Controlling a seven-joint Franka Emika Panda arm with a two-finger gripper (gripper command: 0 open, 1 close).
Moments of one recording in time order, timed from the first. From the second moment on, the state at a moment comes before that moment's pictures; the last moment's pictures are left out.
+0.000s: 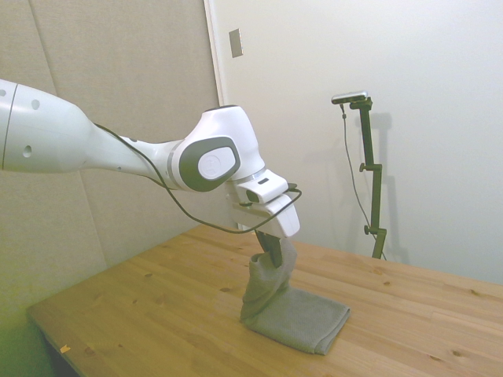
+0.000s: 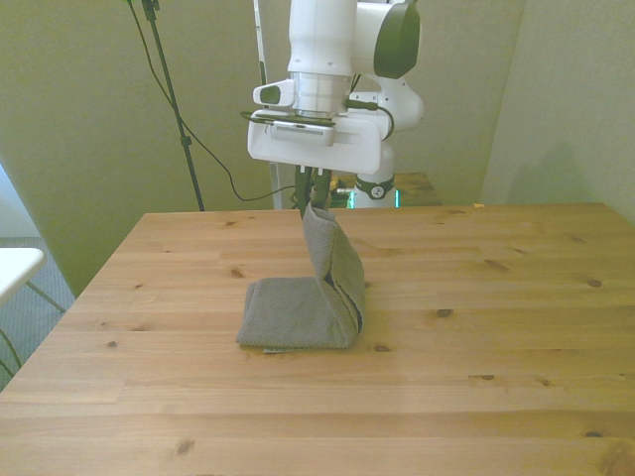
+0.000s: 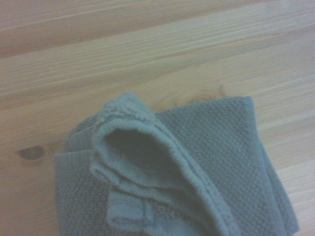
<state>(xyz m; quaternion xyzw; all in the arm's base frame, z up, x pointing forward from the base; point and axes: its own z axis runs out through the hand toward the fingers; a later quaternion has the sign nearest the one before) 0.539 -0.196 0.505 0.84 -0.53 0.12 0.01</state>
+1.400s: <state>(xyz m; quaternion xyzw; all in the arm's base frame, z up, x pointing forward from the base) 0.520 -0.351 0.452 0.81 -0.57 0.12 -0.09</state>
